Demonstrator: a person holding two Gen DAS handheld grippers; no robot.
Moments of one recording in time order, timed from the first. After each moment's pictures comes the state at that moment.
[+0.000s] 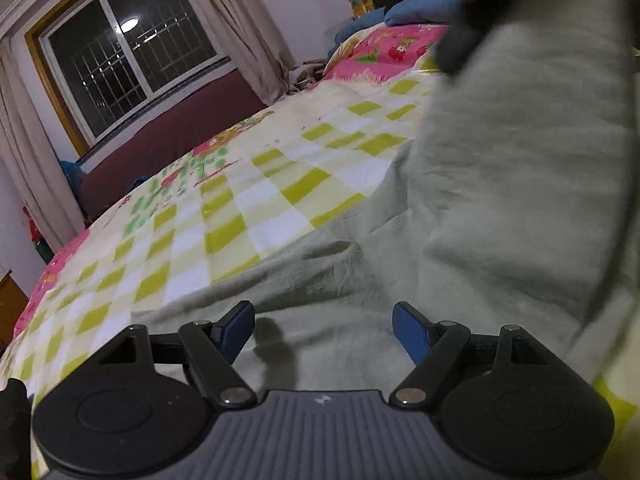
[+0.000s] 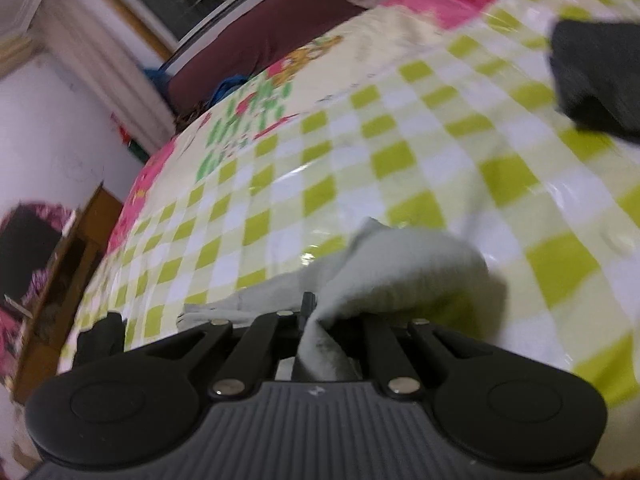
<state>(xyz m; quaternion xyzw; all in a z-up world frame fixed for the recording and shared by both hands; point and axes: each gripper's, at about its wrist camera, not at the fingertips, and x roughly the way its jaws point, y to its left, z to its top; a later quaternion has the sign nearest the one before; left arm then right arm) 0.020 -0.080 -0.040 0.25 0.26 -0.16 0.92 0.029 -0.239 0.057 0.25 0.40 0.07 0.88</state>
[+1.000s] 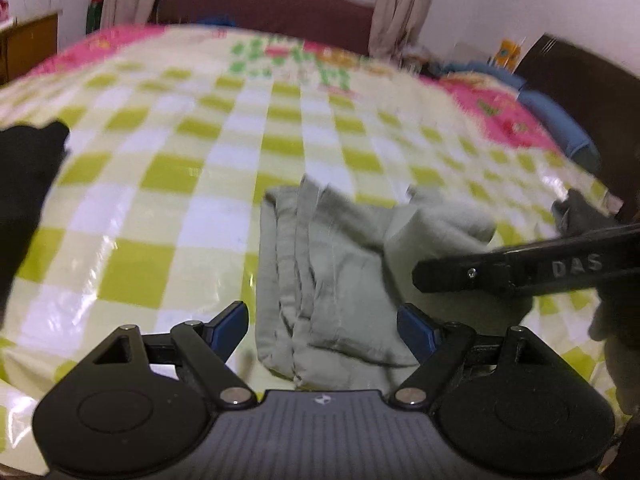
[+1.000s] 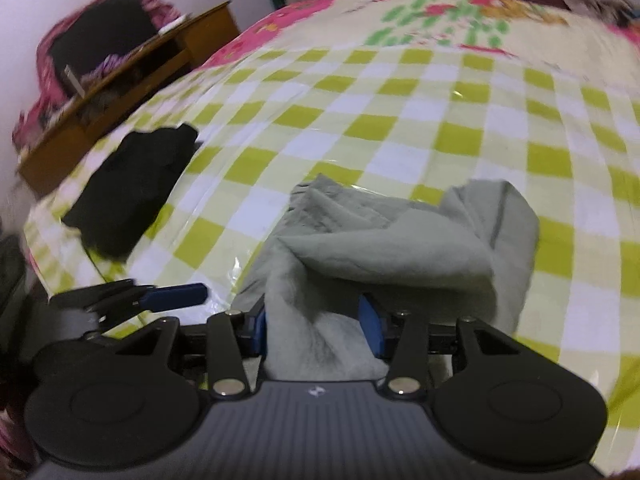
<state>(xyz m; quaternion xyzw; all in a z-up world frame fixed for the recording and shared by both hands) -0.002 0.109 0.013 -0.10 0.38 -0.12 0.91 0.064 -0.081 0.021 0.05 0.47 0.27 0.84</state>
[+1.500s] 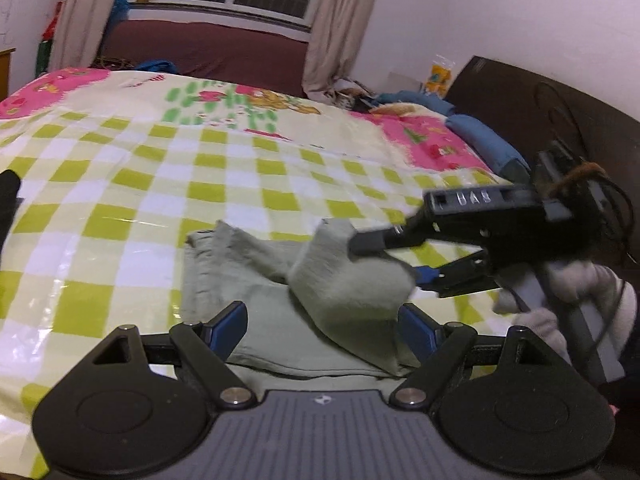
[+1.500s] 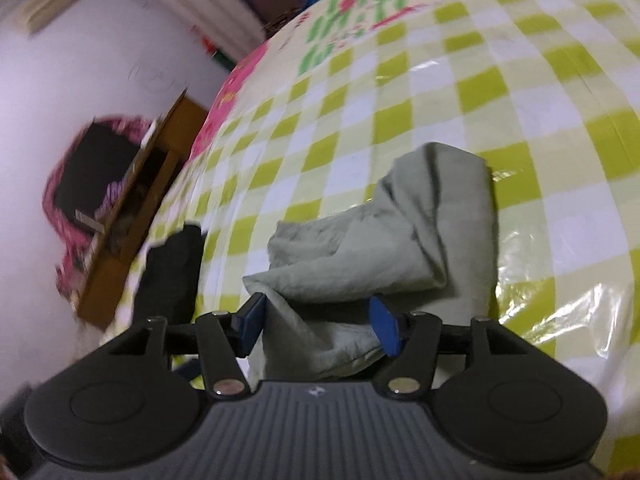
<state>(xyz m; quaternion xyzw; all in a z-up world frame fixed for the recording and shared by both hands) -0.027 0.082 0.041 -0.10 0.33 -0.20 0.92 0.084 -0.164 -0.002 0.33 0.47 0.24 0.79</state>
